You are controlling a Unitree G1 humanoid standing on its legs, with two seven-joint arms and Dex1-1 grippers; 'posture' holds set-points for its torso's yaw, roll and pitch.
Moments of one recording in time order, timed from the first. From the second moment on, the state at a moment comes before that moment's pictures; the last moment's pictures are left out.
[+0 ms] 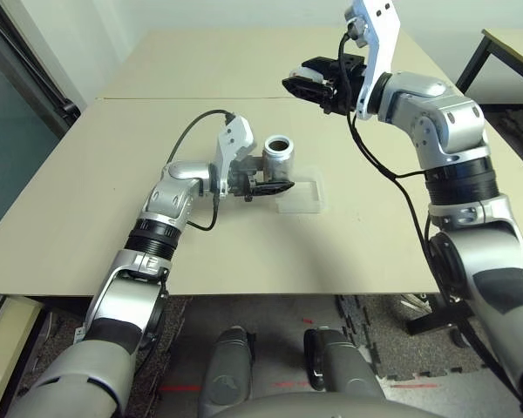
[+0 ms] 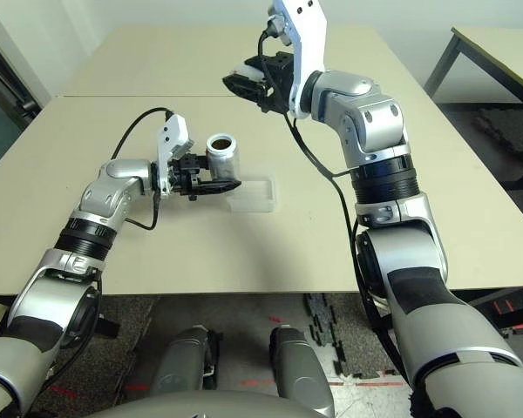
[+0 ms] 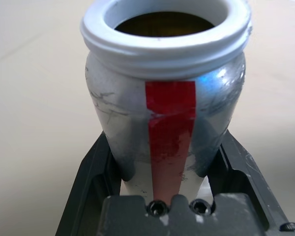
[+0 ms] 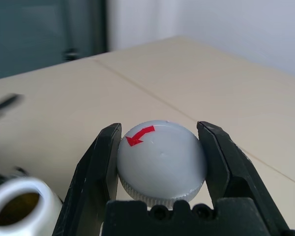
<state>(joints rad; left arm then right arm) -0.77 0.37 -0.11 0.50 -0.22 0.23 -1.02 -1.08 -0.33 0.02 0.37 0.27 0.55 0.60</state>
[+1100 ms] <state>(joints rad) -0.88 0.31 0.16 1.12 -0.14 -0.18 -0.33 -0.74 -0.24 -0.10 0.67 0.15 0.24 0.23</state>
